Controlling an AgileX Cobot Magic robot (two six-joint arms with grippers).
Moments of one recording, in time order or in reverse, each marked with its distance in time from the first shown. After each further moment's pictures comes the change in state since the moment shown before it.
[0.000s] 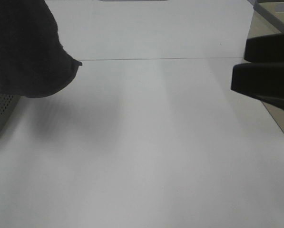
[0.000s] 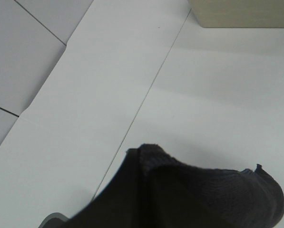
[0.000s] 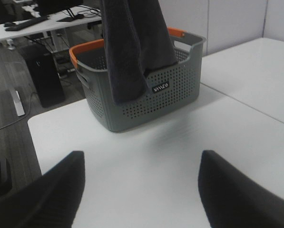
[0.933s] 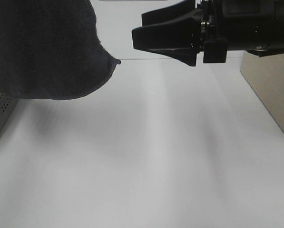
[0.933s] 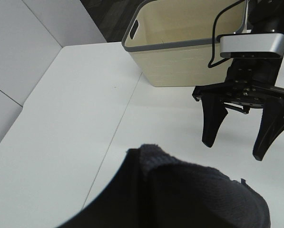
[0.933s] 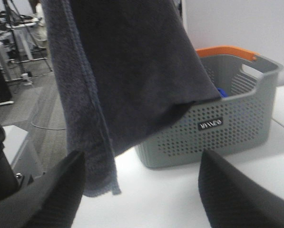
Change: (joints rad) left arm 0.000 -0.002 0.000 -0.278 0.001 0.086; right arm 0.287 0.703 -0.386 0.210 0.081 -0.363
